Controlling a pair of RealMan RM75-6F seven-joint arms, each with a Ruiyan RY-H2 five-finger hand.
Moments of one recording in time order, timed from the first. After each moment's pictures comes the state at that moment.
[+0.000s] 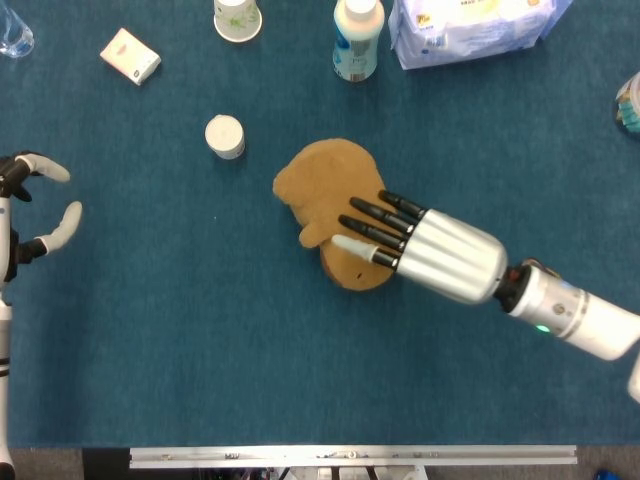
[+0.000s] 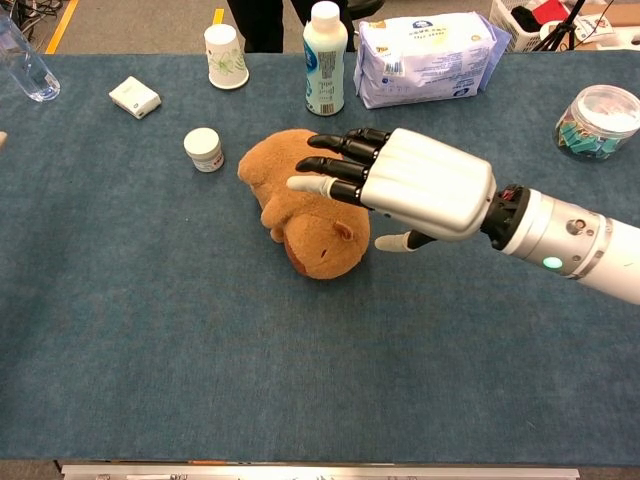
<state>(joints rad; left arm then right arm) -0.19 -1.29 -0.16 -1.68 1.41 1.48 -0.14 0.74 -1.50 -0.09 -1.41 -1.89 1.24 -0.34</state>
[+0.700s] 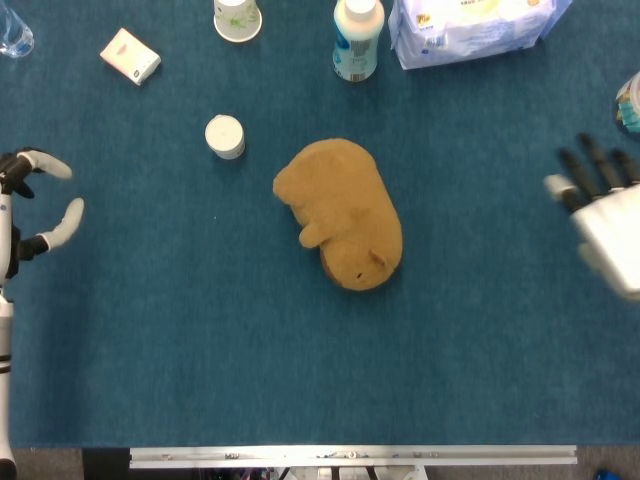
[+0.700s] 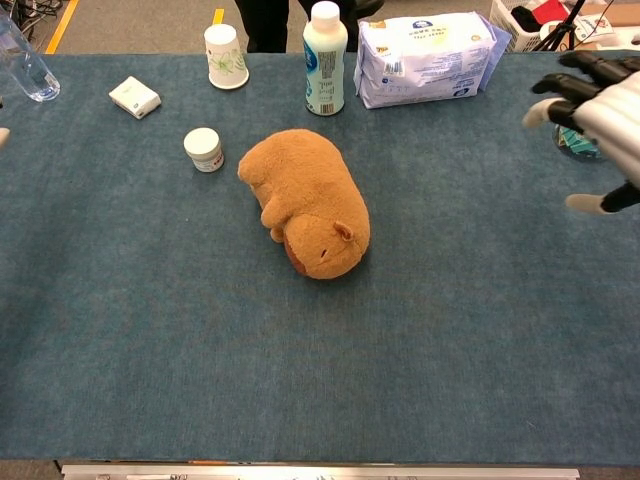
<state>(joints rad) -0.20 -1.30 -0.17 -1.68 1.40 1.47 -0.15 0.38 -1.13 -0.07 -2.02 -1.41 1.39 -0.92</state>
